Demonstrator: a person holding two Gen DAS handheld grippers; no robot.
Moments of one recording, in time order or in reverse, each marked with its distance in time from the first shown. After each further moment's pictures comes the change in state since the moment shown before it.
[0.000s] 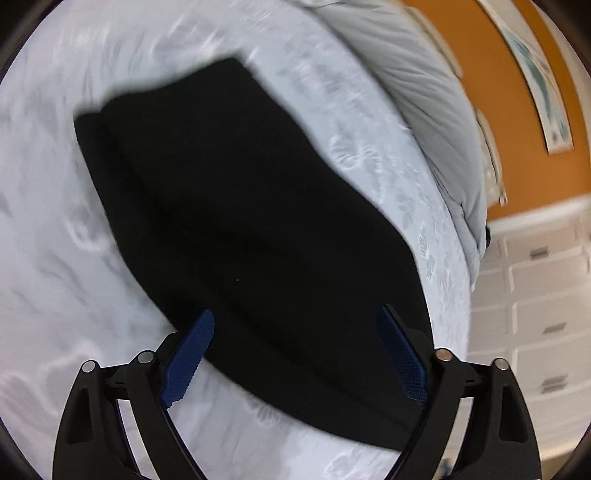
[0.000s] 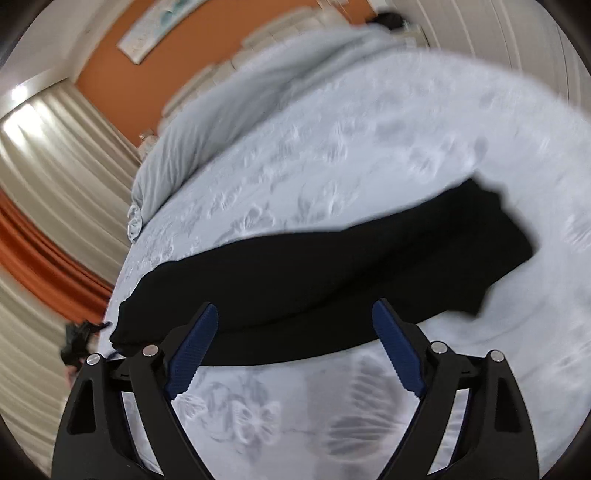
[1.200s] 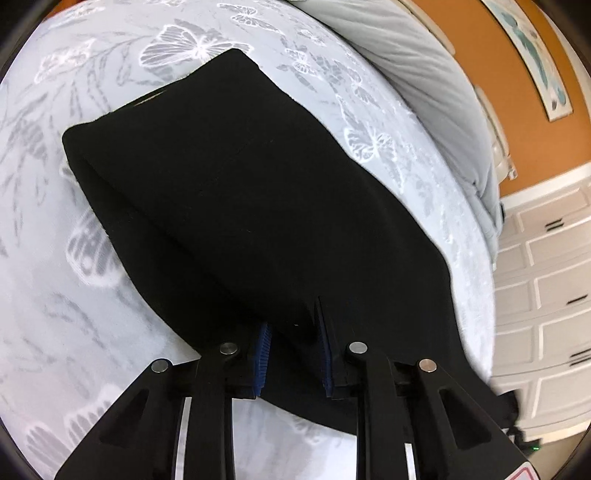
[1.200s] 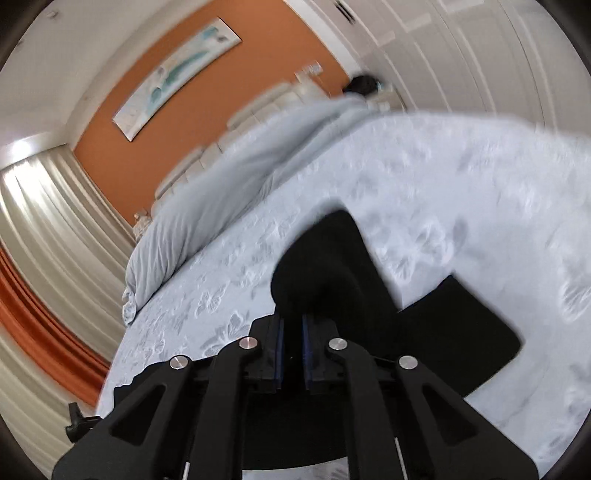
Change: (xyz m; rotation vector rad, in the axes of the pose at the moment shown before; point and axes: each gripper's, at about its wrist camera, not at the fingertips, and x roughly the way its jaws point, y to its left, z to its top) left arm 0.017 -0.027 0.011 0.169 -0.005 0.116; right arm -0.022 -0.031 0.043 0.029 -0.380 -0.027
